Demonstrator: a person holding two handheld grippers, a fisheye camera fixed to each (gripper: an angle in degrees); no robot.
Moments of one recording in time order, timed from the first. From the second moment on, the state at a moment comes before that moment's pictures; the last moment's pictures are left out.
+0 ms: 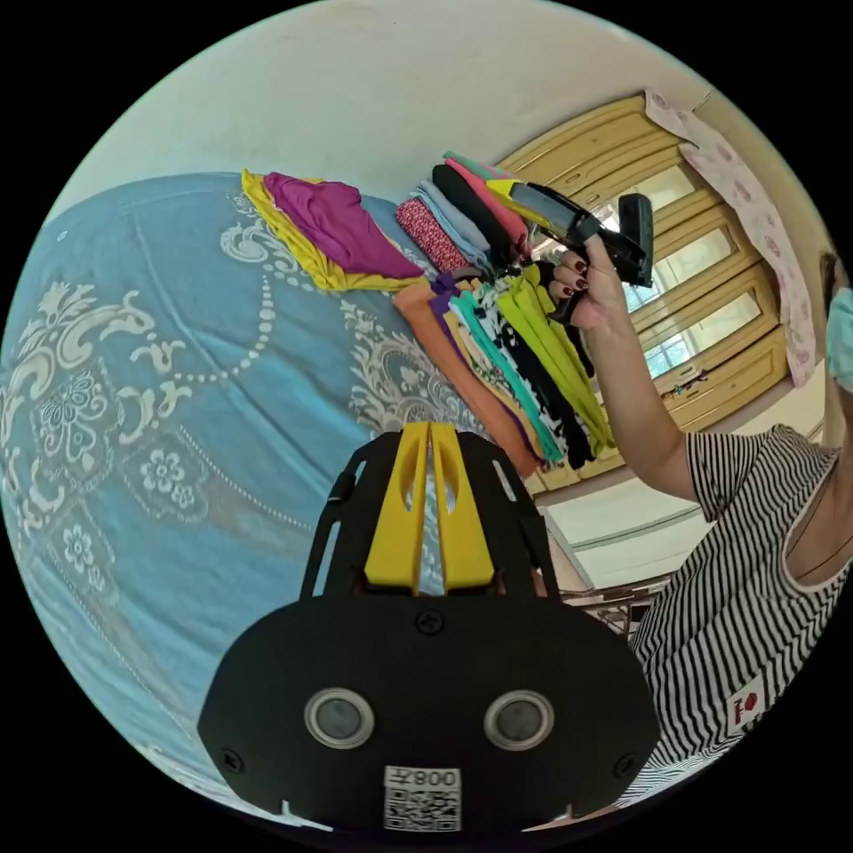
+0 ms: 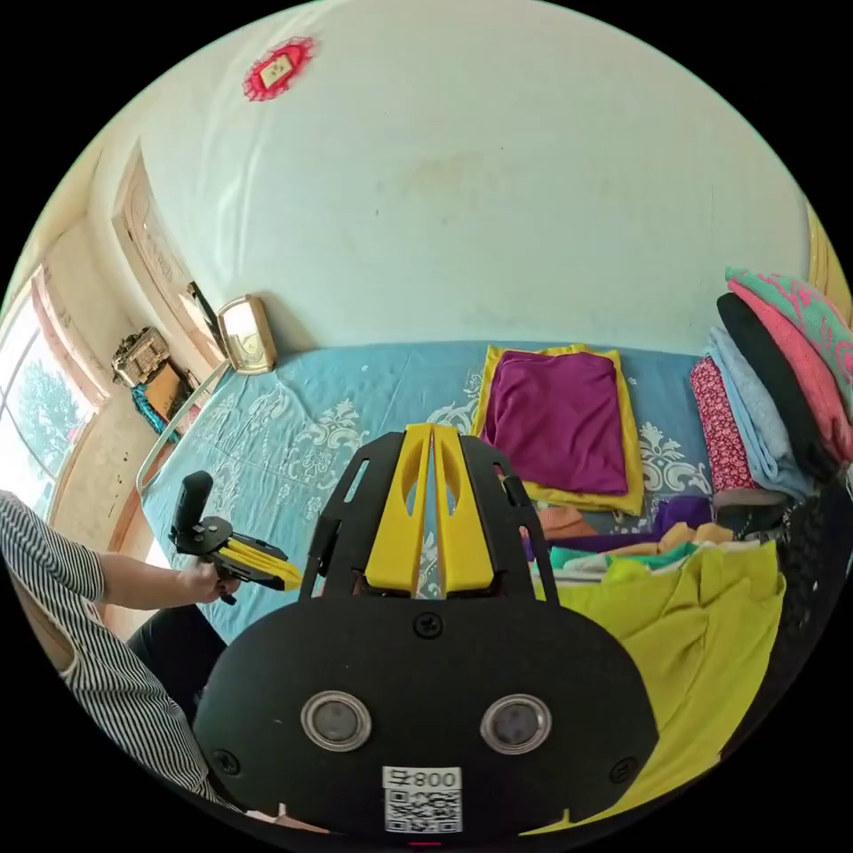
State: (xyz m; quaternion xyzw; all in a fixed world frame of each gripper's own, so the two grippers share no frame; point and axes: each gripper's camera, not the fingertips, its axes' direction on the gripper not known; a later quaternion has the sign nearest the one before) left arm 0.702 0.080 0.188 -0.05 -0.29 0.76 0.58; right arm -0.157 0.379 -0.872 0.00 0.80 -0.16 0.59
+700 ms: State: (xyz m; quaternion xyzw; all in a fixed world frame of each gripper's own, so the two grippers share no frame) left arm 0.456 0.191 0.179 0.09 -0.59 0.68 0.43; right arm -0.082 0.730 -0.758 -0.01 0.84 0.07 0.54
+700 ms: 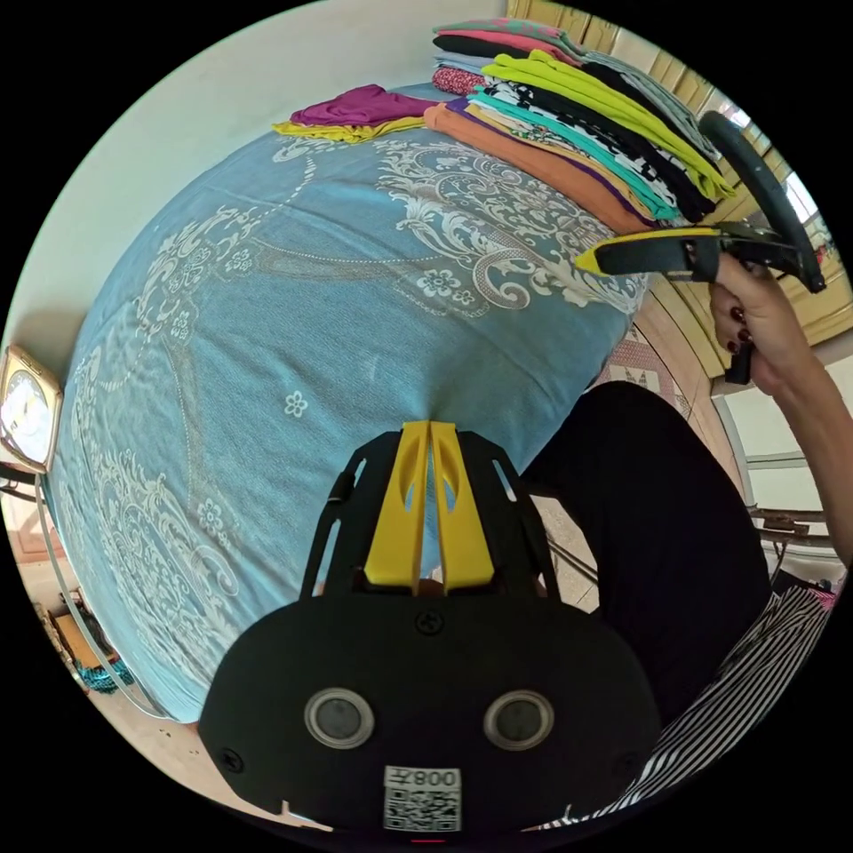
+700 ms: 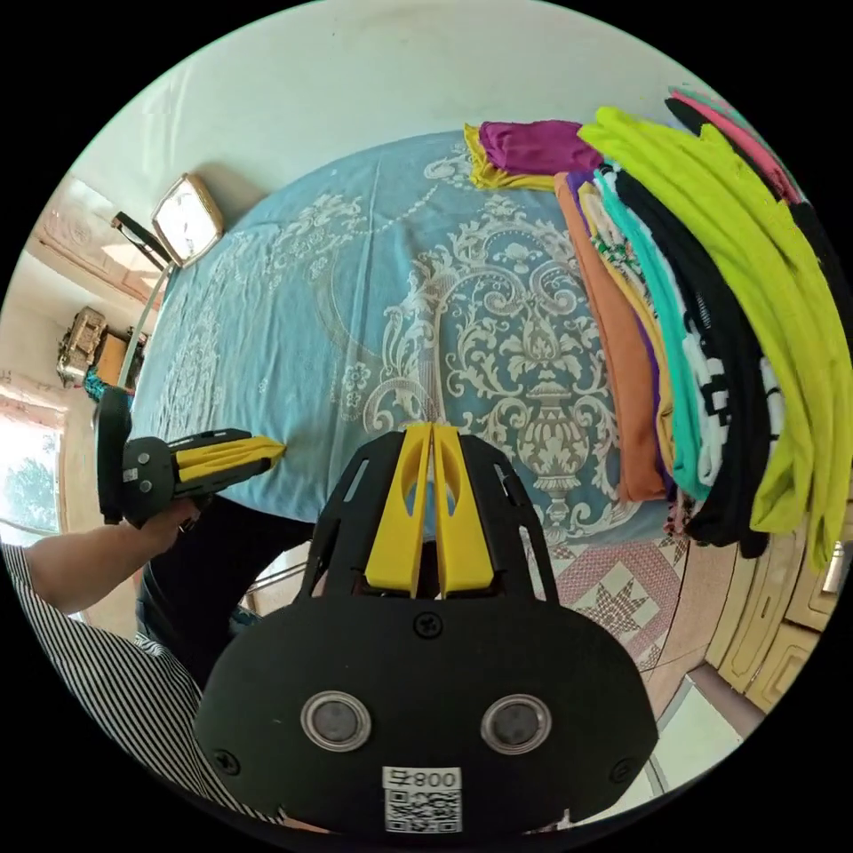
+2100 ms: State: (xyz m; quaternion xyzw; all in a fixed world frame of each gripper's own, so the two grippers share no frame) left arm 0.402 0.157 -0.063 -0.04 -0.30 0.69 0.66; right arm -0.226 1.005 -0.667 0.03 0.71 -0.11 0.69
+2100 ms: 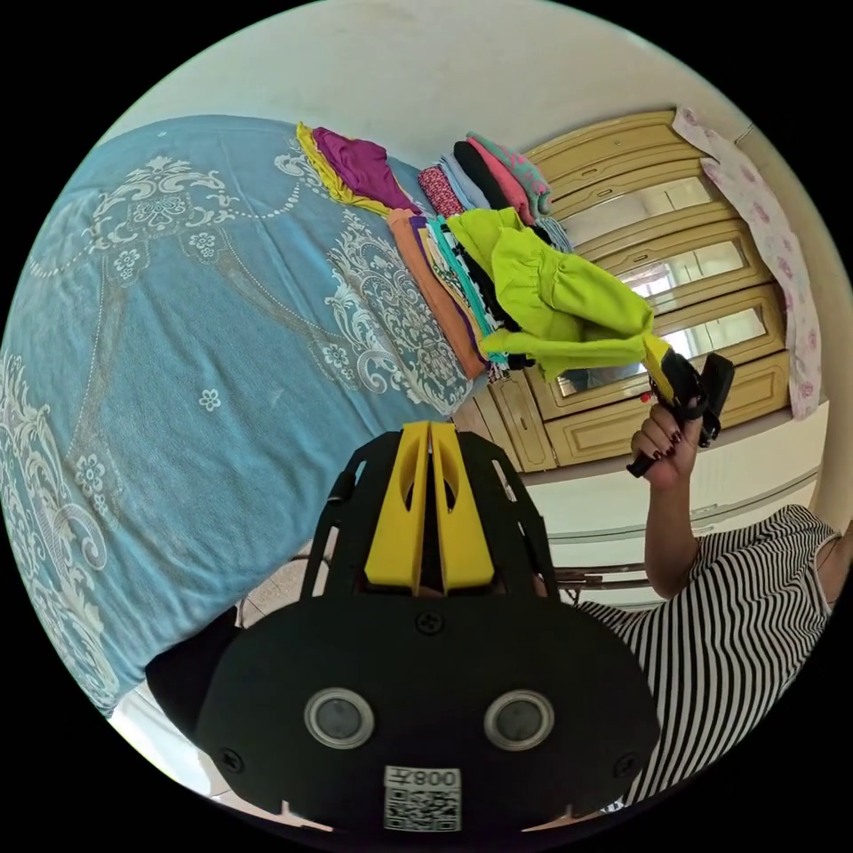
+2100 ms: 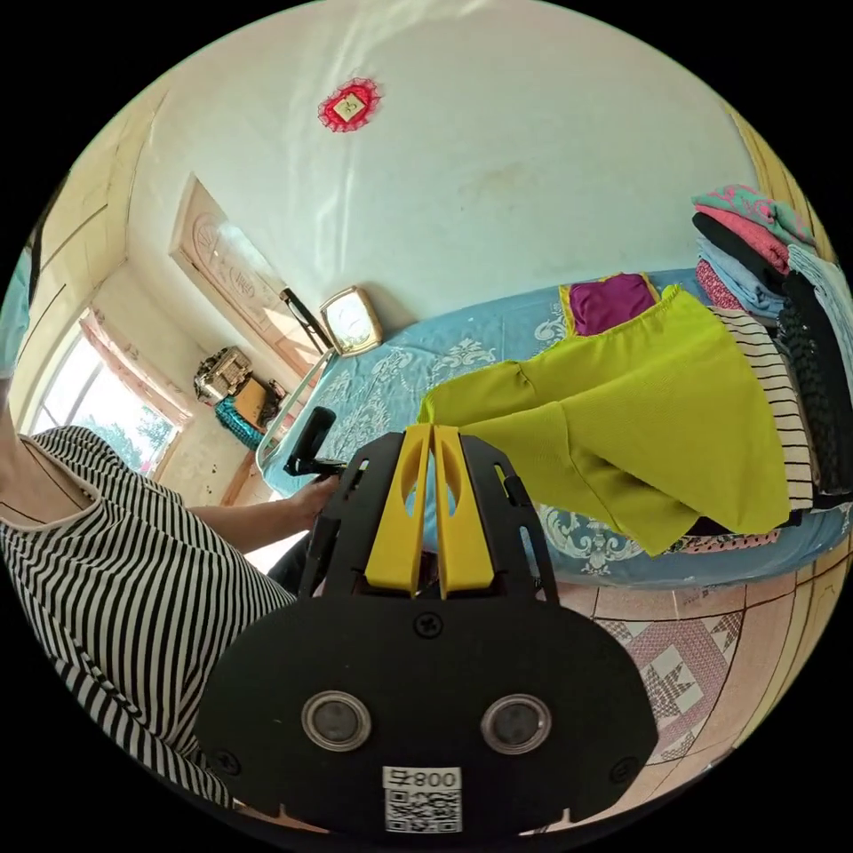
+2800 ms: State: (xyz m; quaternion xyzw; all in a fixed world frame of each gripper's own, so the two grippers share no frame) left arm 0.408 0.087 -0.147 -0.11 -0.27 0.66 0.70; right arm -0.196 1.146 -0.720 -0.06 0.56 0.09 0.82
